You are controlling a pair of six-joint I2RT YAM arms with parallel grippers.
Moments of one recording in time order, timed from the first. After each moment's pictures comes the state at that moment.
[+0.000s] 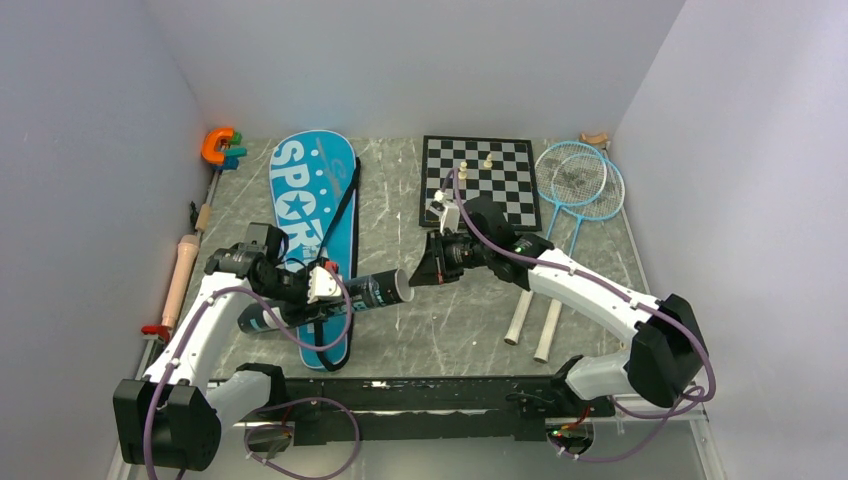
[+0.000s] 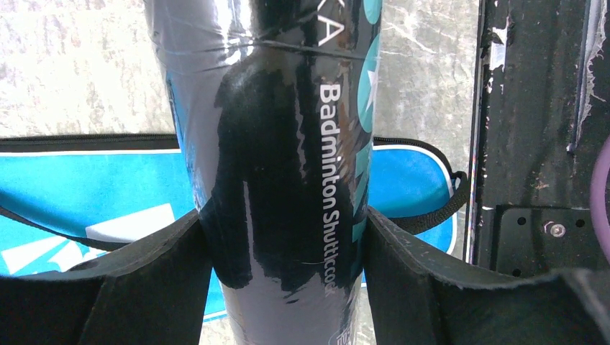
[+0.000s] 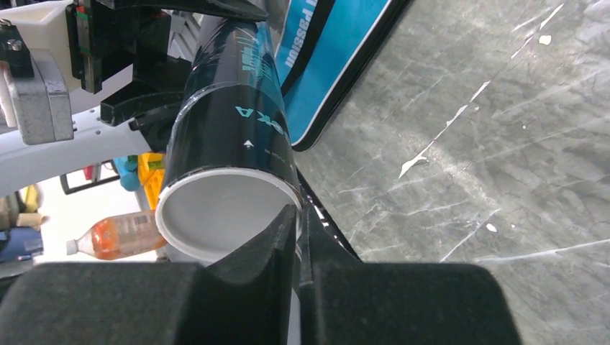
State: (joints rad) left arm -0.11 1.05 0.81 -1.07 0.76 1.39; right arm 0.72 1.34 0.97 -0.26 -0.57 0.61
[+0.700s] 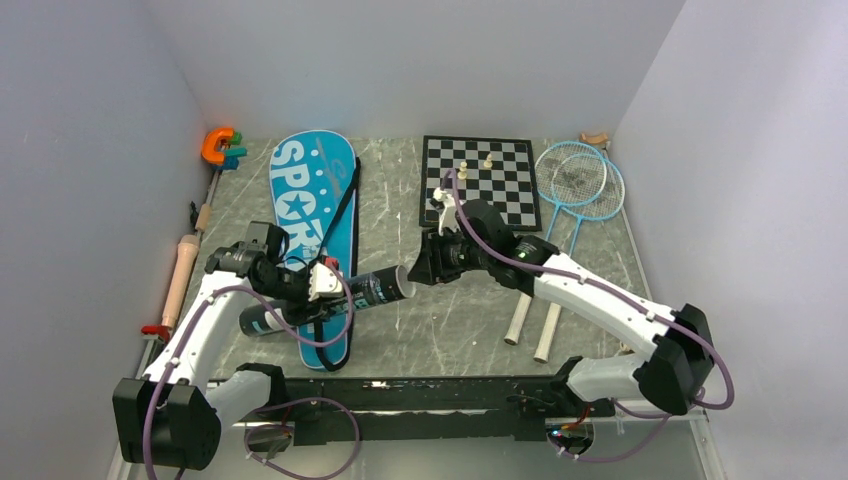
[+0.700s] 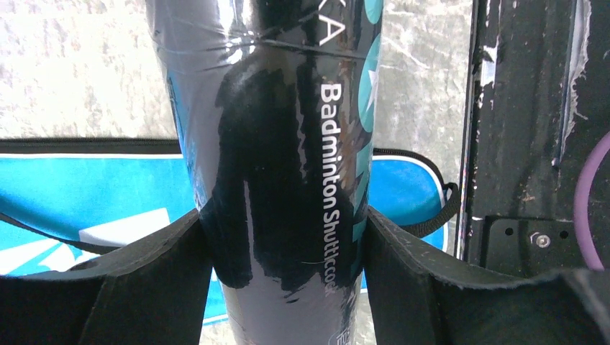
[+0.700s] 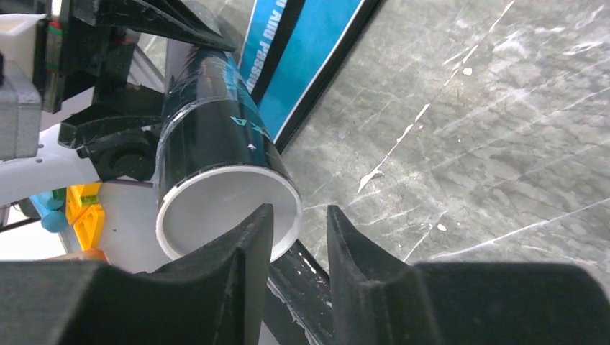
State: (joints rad) left arm -0.11 1.05 0.81 -1.07 0.76 1.34; right arm 0.81 1.30 1.04 -0.36 -0.31 0.53
